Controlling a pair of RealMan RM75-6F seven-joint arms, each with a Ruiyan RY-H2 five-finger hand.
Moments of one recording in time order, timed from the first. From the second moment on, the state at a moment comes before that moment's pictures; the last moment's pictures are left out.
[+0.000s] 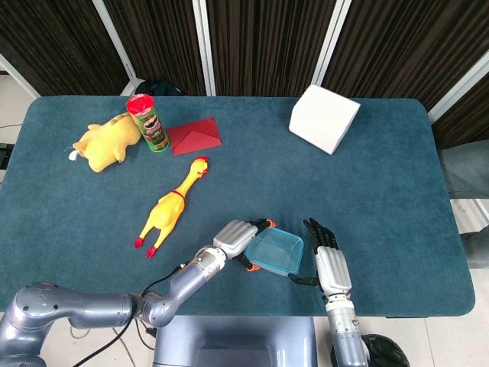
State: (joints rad) left arm -1.04 -1.83 -0.23 -1.43 0.89 0.70 0.28; right arm 0.24 -1.74 0.14 -1.78 -1.26 1.40 -0.31
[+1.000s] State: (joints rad) left arm -1.08 -1.80 -0.22 -1.46 0.83 0.71 0.28; right arm 0.24 -1.76 0.13 -1.71 -1.31 1.41 -0.27
